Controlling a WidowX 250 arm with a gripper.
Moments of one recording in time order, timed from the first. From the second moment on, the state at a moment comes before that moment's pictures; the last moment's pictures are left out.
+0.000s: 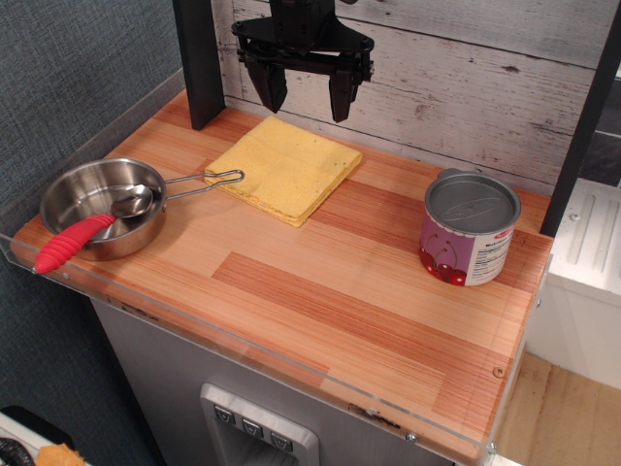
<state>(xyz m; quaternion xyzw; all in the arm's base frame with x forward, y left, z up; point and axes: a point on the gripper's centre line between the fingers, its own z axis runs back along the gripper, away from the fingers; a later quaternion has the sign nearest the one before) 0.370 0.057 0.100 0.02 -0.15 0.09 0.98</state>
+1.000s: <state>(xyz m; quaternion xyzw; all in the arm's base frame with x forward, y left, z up) 0.299 0.116 0.108 0.05 -0.08 0.10 0.99</state>
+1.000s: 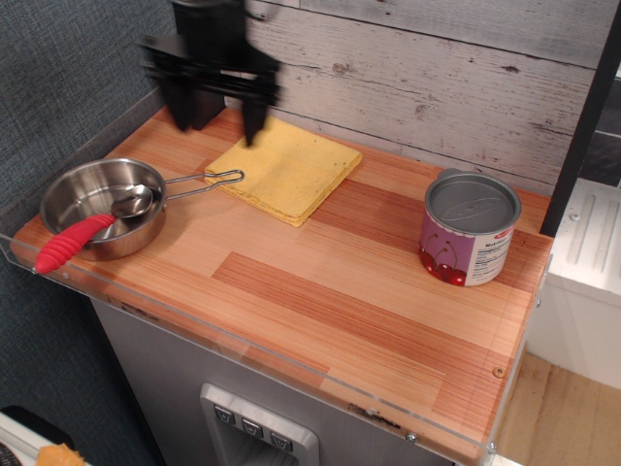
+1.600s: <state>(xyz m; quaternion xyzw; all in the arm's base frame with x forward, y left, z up) 0.255 0.179 0.091 0.06 -0.07 0.12 0.99</state>
